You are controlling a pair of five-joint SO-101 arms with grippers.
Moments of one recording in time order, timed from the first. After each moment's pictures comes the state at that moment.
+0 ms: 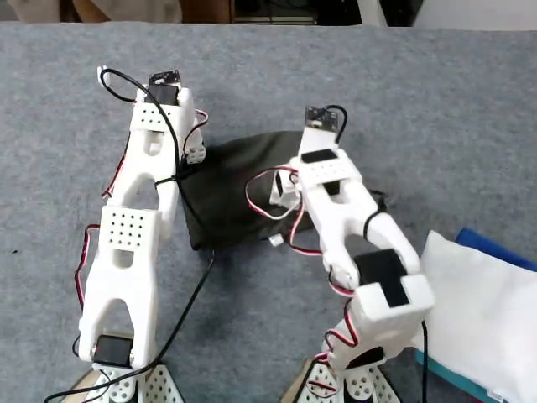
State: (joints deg) left arm 2.6 65.1 -66.5 98.4 11.9; right arm -16.4 13.6 24.5 52.4 -33.1
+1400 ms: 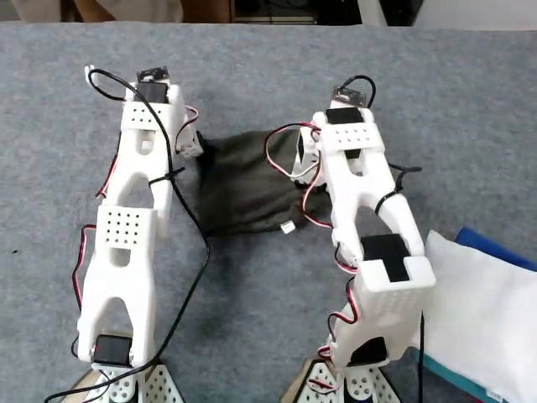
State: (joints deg) left arm 1.1 65.5 -70.7 100.3 11.6; right arm -9.5 19.0 1.7 78.2 -33.1
